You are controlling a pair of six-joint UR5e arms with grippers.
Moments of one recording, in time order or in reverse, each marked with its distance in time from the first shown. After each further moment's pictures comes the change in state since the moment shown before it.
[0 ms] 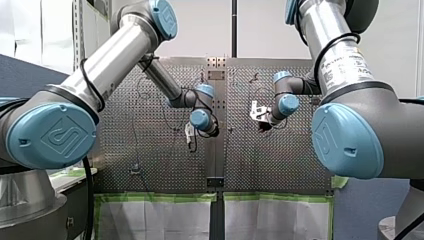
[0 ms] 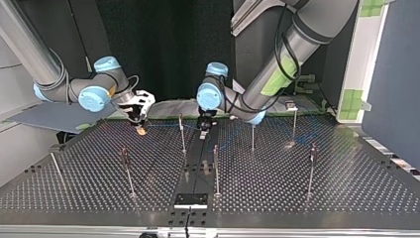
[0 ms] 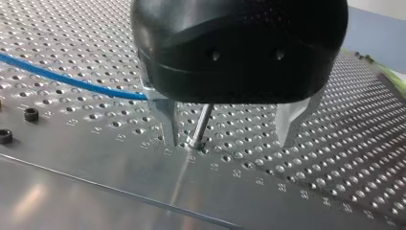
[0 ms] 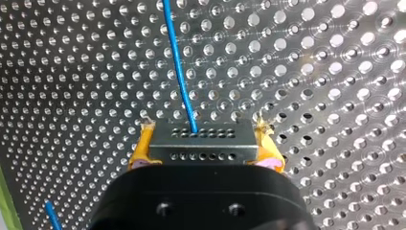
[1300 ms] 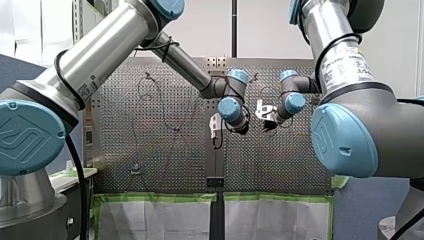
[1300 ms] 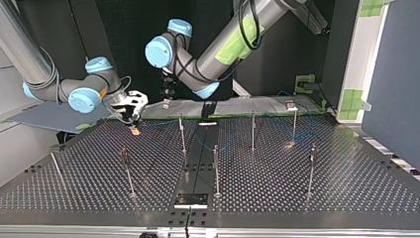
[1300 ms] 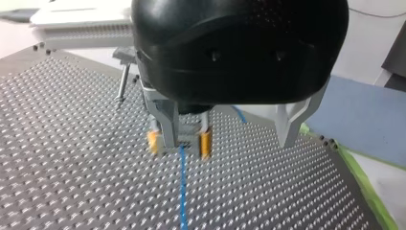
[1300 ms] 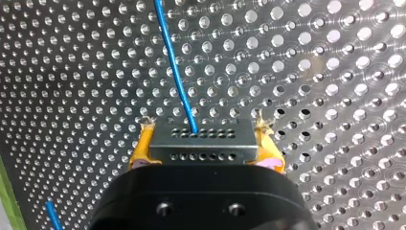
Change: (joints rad) left arm -0.300 0.036 0.027 -0.128 -0.206 -0.028; right arm -0.046 -0.009 0.000 0.029 -0.050 -0.013
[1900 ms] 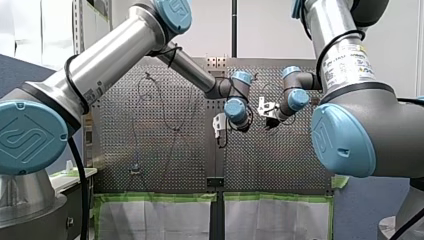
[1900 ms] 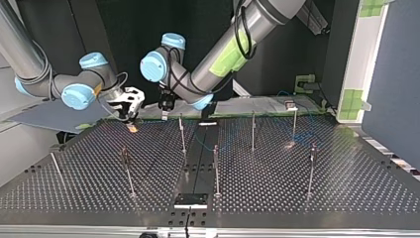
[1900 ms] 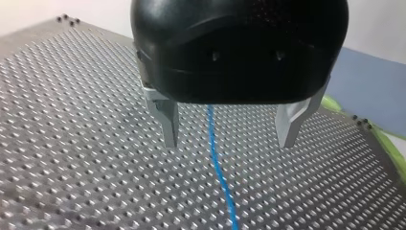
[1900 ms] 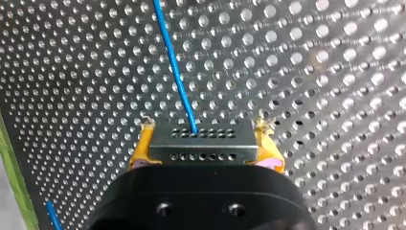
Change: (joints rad) left arm 0.022 -0.086 0.159 -0.052 -0.040 -0.043; right arm -0.016 -0.047 0.043 0.018 -0.020 0.012
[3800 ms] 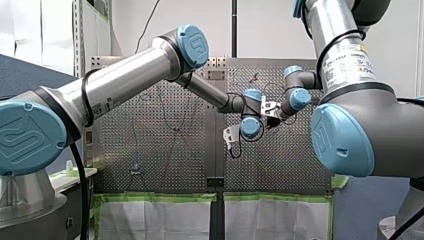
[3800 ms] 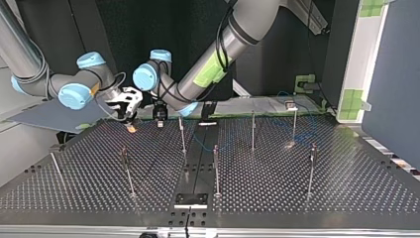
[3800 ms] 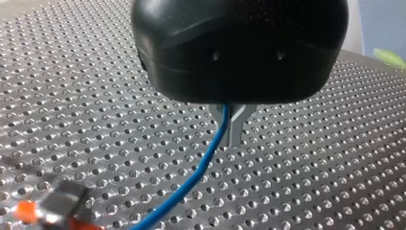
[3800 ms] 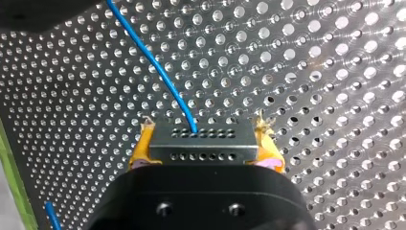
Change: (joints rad) left arm -0.016 -0.235 0.286 0.080 -0.134 -0.048; right arm -0.011 -0.007 0.003 -0.002 -0.026 0.012
